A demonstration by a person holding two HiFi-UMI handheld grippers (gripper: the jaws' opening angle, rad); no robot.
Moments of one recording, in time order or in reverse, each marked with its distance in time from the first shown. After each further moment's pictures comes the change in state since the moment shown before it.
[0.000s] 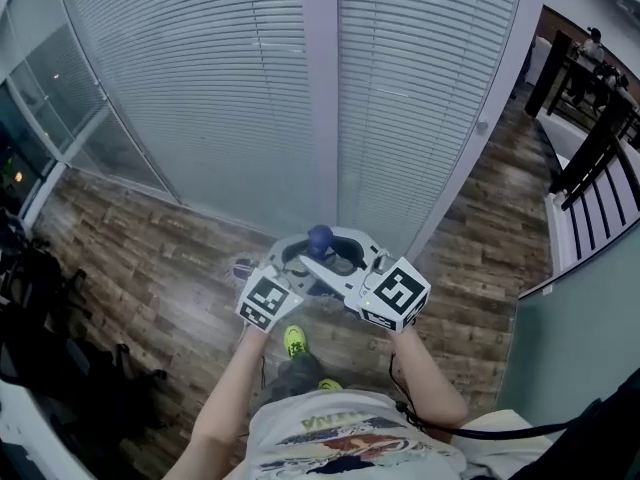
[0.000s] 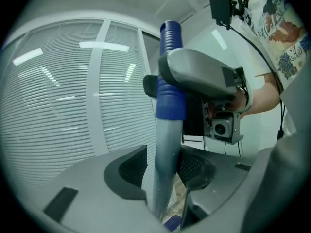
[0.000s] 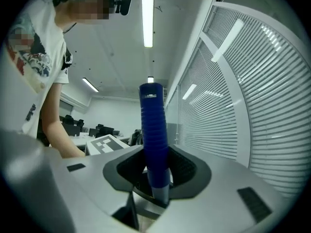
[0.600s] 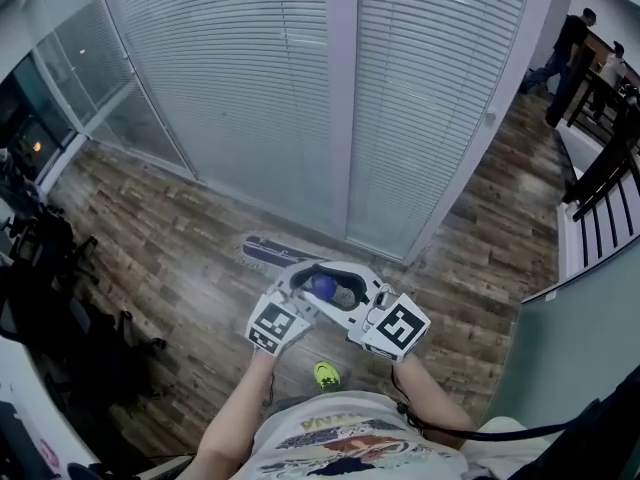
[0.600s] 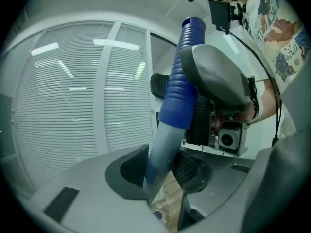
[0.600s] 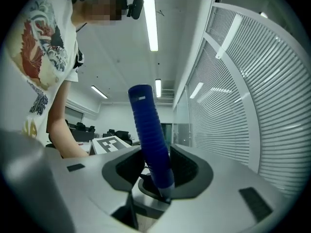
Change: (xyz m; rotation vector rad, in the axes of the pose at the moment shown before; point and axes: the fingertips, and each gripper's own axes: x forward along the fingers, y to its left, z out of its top) left arm -0.054 -0.118 -0.020 -0.150 0.012 0.091; right arm -0.070 0.123 -0.023 0.040 -0.015 0.118
